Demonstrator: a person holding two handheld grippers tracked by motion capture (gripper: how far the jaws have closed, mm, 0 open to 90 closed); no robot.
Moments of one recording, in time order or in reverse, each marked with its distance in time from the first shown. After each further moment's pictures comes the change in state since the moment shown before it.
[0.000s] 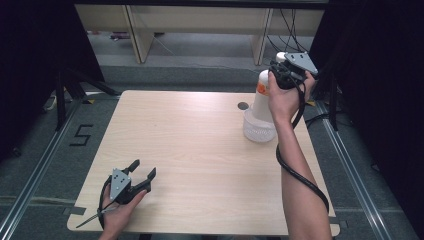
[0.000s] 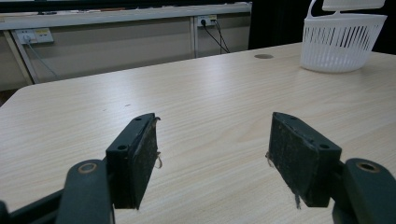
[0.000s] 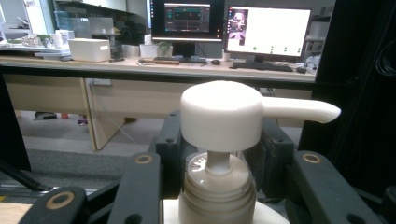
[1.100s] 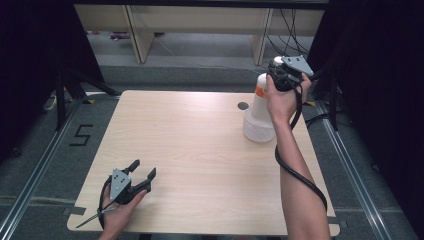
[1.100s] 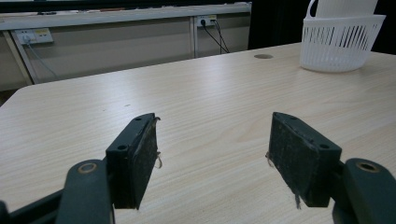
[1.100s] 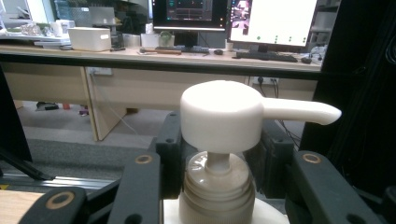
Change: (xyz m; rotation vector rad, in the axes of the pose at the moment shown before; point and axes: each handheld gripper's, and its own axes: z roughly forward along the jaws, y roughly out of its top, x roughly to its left) left arm 0.000 0.000 0.000 0.000 -0.002 0.000; right arm -0.001 -0.015 0.012 0.035 0.003 -0.004
